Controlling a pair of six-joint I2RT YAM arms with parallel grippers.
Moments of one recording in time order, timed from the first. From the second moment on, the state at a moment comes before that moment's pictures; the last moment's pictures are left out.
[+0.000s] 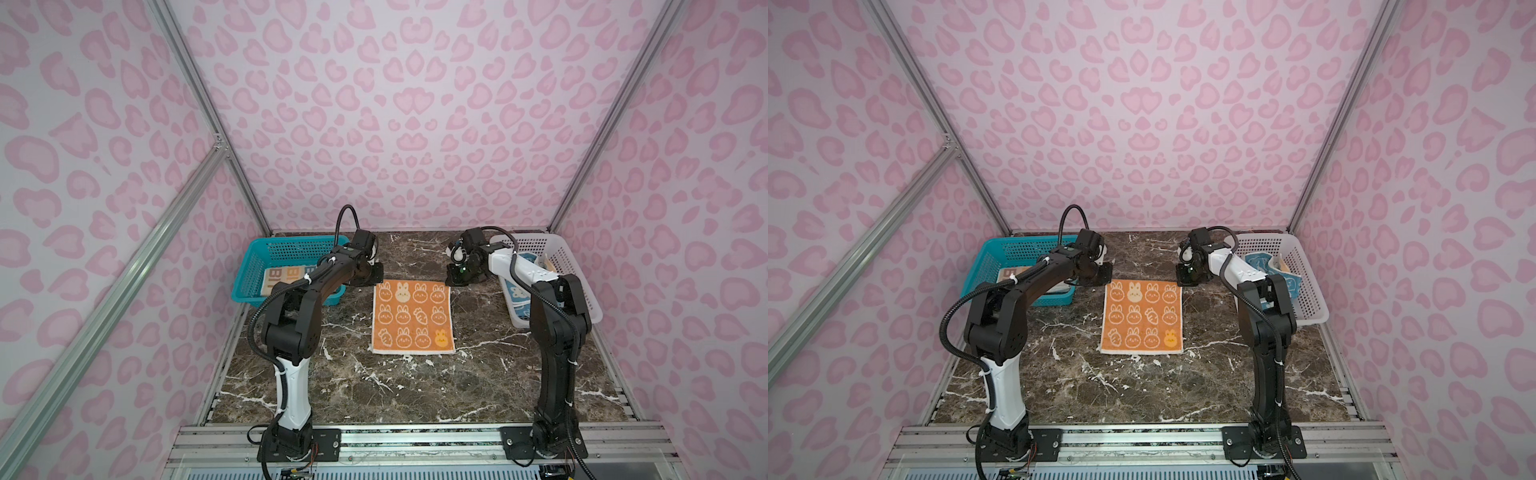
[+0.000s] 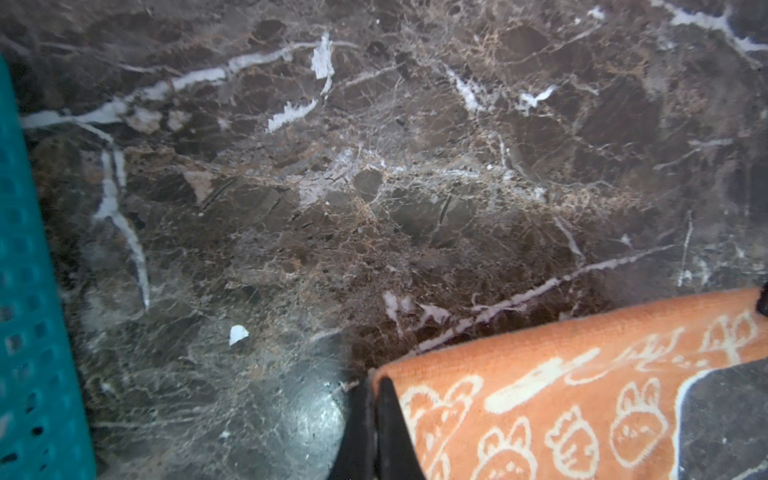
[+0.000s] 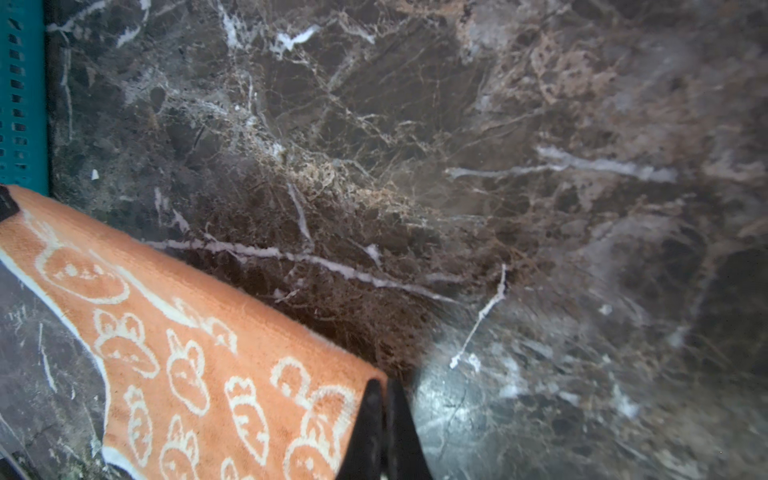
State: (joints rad) left arm -0.35 2.00 1.57 -0.68 0.11 -0.32; right arm 0.29 2.07 1.62 -0.73 -0.33 0.17
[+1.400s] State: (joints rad) left arm -0.46 1.60 0.92 -0.43 0.13 -0.52; right arm 0.39 1.67 1.01 -0.54 -0.31 0.33
